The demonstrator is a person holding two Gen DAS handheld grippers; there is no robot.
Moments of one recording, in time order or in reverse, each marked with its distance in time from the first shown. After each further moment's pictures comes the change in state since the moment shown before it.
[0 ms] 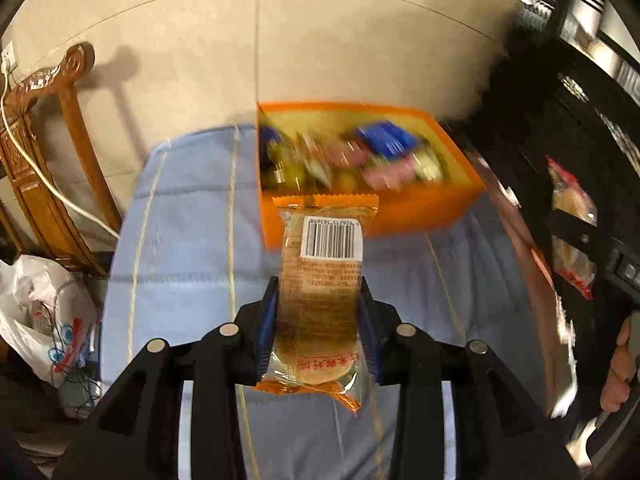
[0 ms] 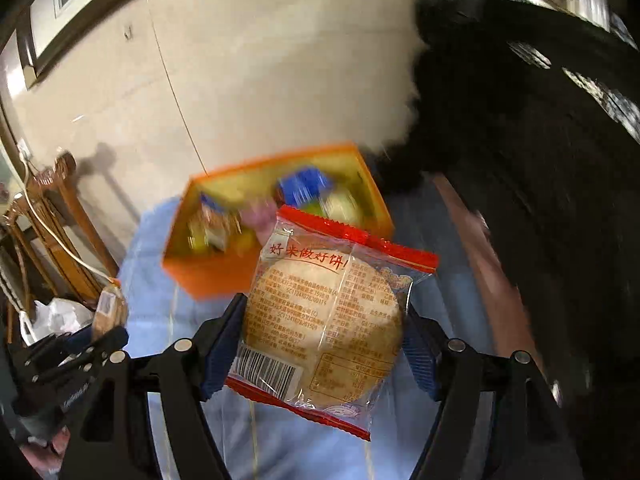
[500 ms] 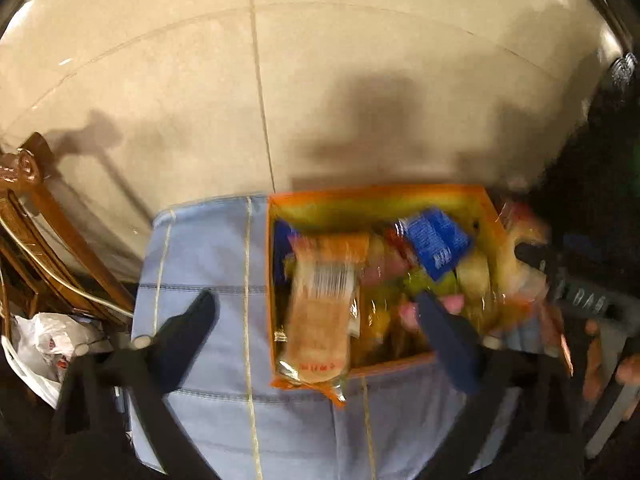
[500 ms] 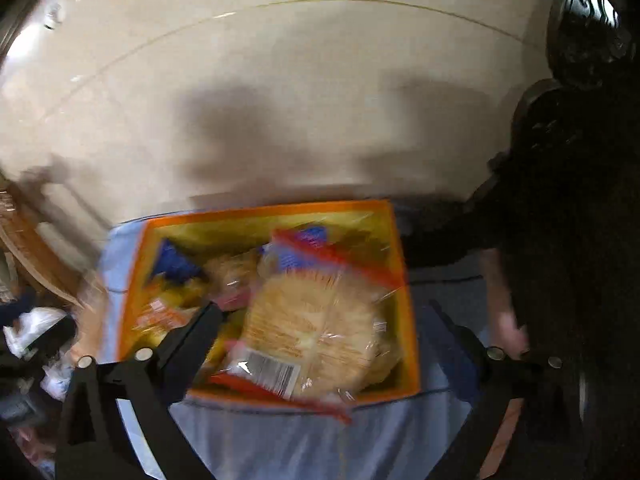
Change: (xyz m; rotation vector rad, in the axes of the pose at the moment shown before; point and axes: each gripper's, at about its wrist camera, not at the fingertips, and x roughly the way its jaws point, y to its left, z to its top) left arm 0.072 -0.012 0.160 -0.026 -0.011 0.113; right arm 0.145 0.010 0.126 -0.098 0.149 -0.028
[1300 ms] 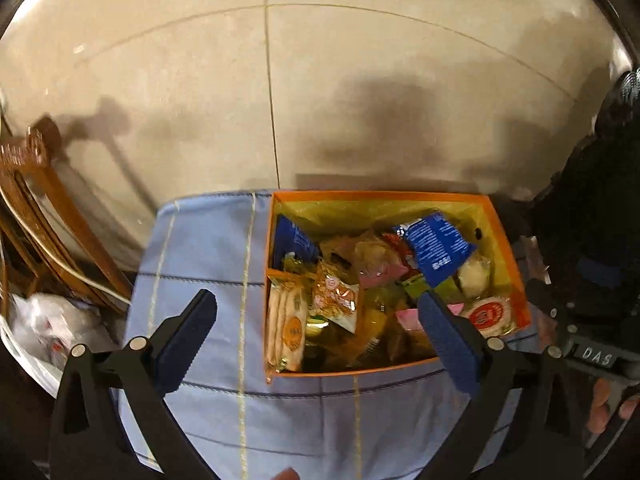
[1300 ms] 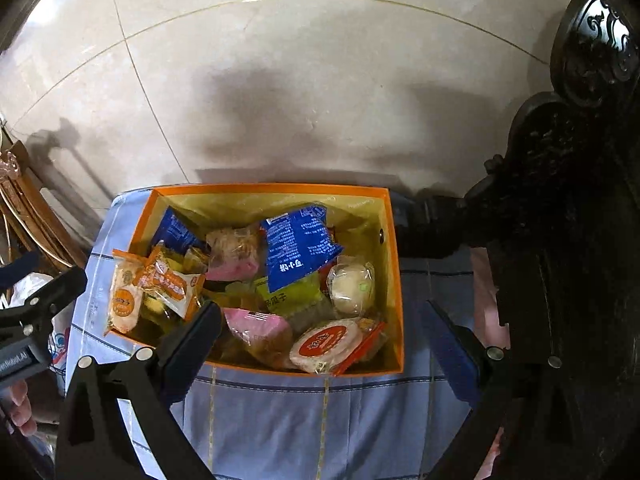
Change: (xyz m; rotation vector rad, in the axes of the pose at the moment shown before) left arm 0.002 -0.004 0.001 -0.058 0.027 0.017; right arm -0.019 0.007 -0.009 -0.084 0.036 -0.004
